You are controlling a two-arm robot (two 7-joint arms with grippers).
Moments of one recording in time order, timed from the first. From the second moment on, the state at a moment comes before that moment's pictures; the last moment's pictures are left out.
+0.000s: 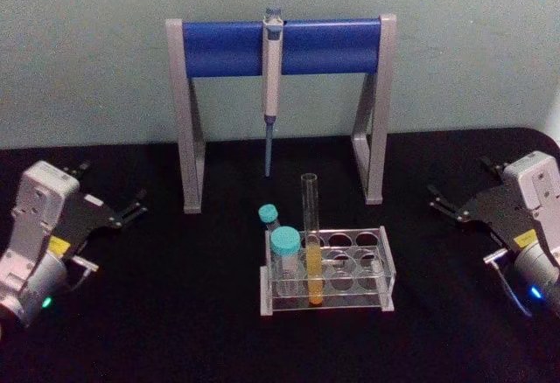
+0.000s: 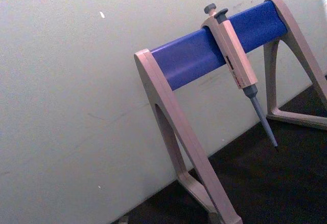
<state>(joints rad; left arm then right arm) -0.20 0.60 0.45 -1.41 -0.25 -0.12 0.03 0.20 0.60 -0.44 -1.41 0.25 -0.12 -0.02</state>
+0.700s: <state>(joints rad) -0.20 0.60 0.45 -1.41 -0.25 -0.12 0.03 0.08 0.61 -0.36 -1.59 0.39 -0.06 0.13</state>
